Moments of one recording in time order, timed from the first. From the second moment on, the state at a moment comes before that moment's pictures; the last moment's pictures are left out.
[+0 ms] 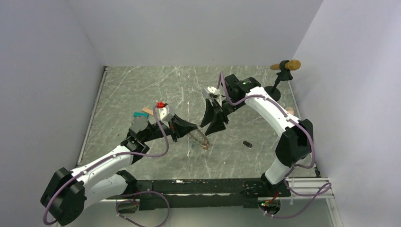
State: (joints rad) left arm -0.65 1.00 0.46 0.68 0.64 -0.28; right arm 0.51 1.66 1.49 -1.28 -1.34 -1.10
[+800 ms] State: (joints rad) left arm -0.66 1.01 0.46 0.68 0.64 -0.30; right arm 0.54 1.66 1.53 -1.27 -1.30 -1.06
